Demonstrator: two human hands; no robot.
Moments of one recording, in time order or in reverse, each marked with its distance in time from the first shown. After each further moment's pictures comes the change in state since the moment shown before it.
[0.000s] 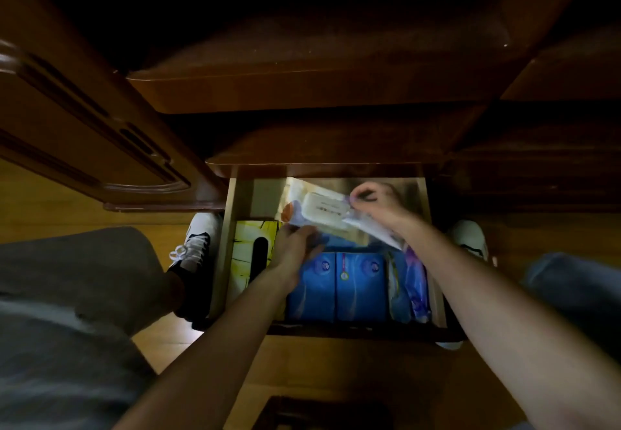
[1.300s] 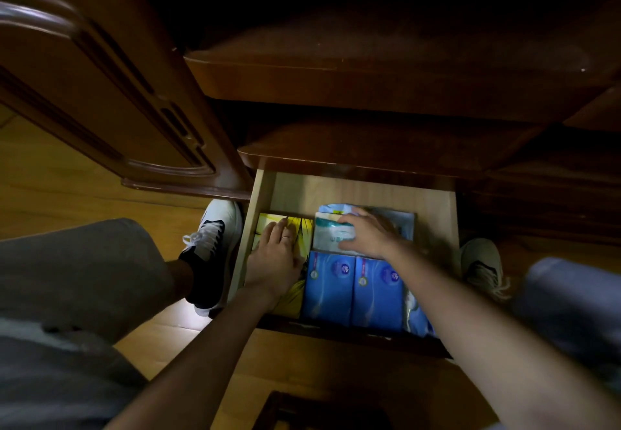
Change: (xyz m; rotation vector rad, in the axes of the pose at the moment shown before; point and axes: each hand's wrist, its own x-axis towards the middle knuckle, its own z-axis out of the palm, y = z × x) left_hand 0.020 -0.019 -0.099 1.601 0.213 0.476; right_hand 0.006 0.003 0.069 -0.818 -0.279 -0.222
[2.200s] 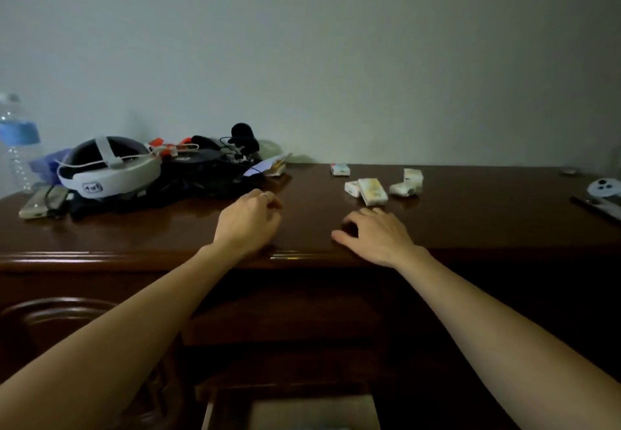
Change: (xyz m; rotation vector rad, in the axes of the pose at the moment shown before) left_hand 0.013 0.180 -0.471 -0.127 0.797 0.488; right_hand -0.221 -0.104 -0.446 -0.321 0.744 0.150
